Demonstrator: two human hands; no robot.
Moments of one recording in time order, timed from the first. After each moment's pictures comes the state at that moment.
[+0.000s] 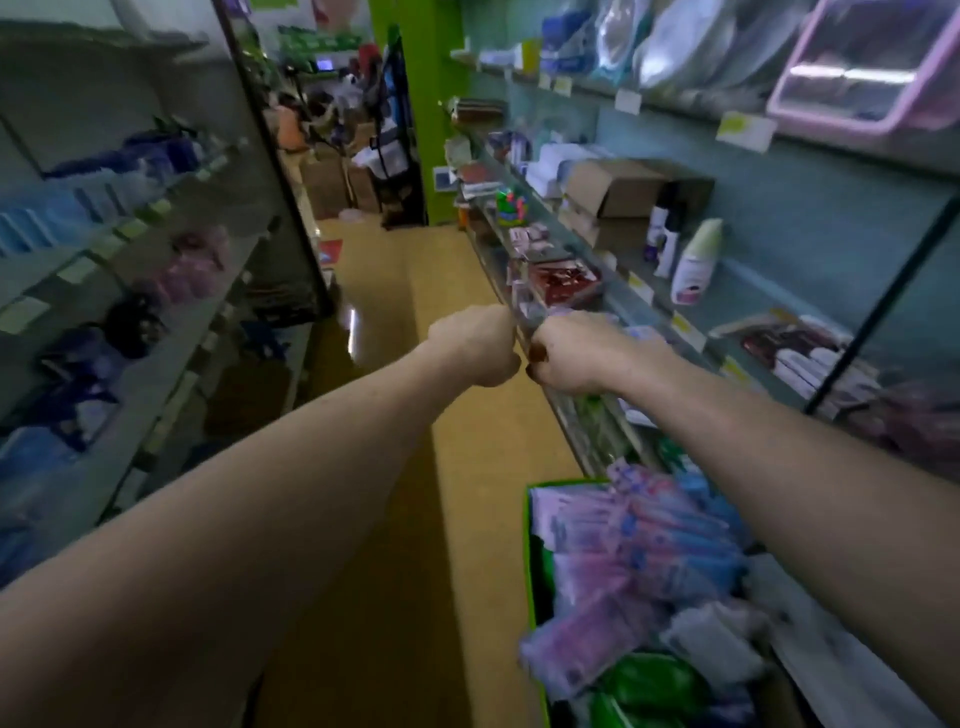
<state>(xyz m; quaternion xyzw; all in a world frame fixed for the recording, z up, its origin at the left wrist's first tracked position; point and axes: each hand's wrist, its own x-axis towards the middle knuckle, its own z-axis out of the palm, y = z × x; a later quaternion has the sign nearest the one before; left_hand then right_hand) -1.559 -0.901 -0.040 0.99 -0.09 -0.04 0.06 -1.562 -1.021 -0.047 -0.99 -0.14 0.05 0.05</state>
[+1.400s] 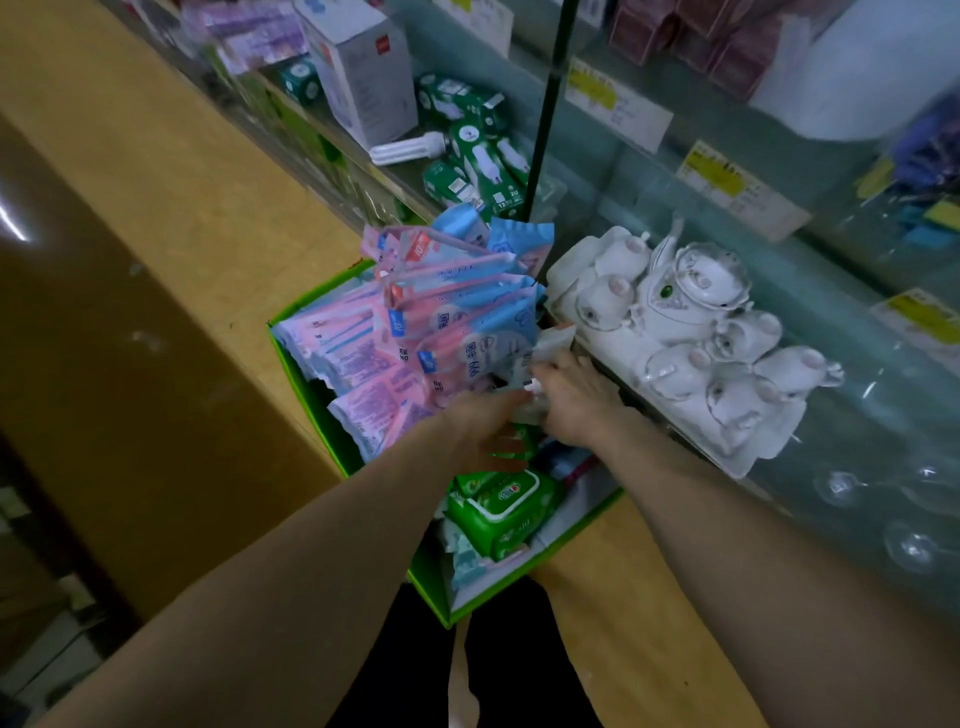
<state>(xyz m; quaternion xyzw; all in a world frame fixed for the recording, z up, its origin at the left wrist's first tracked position) -1.649 -1.087 -0.359 0.63 0.17 -0.61 0.45 -1.702 -1.208 -0.388 -0.93 0.19 0.29 0.12</state>
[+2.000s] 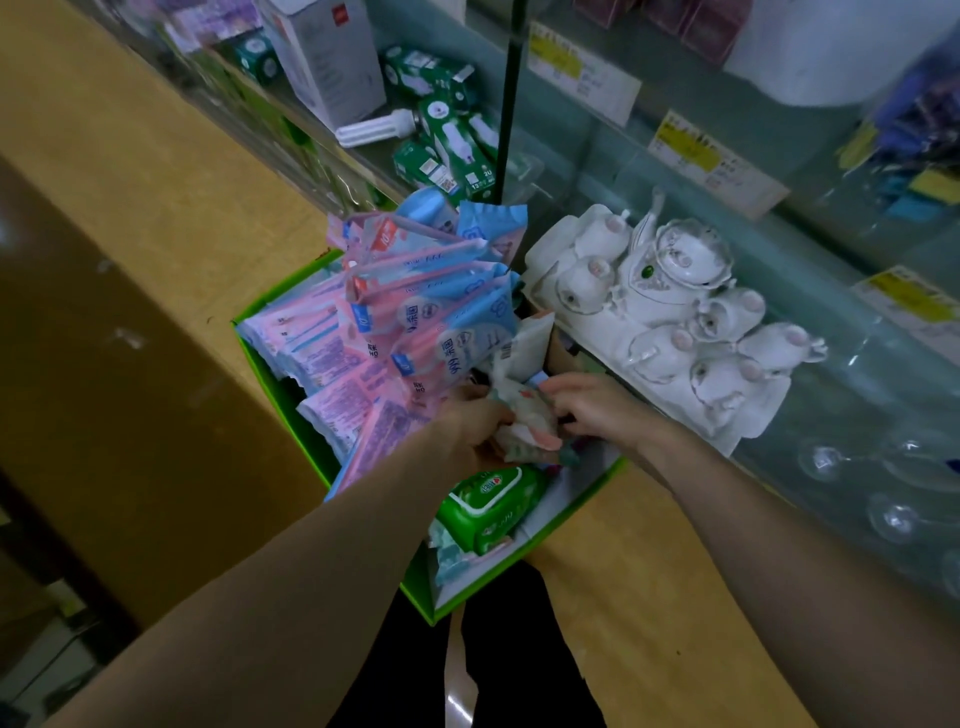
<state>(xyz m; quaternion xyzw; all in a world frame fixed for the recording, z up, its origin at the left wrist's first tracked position) -1.661 -1.105 -0.395 0.62 0.24 -0.53 0.52 -1.744 -1.231 -0.388 -0.64 0.42 0.21 0.61</state>
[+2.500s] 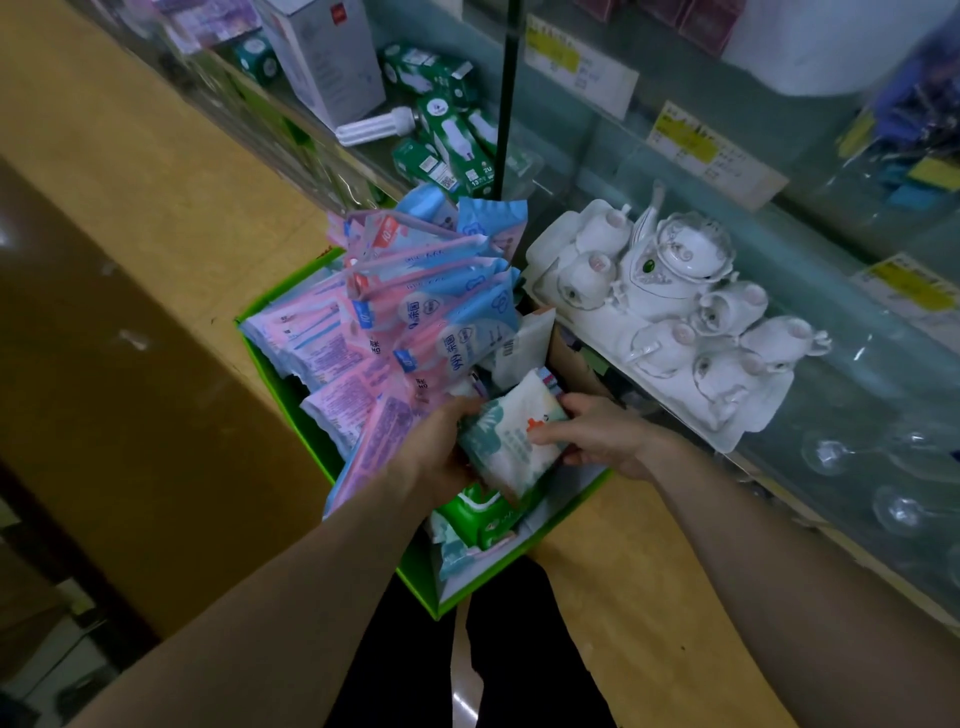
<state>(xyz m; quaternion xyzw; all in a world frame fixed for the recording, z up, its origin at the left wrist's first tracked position) -1.666 -1.067 -0.396 0.50 0.27 -0.58 0.59 -1.762 -1.220 -0.397 -0.59 0.42 0.27 0.63</state>
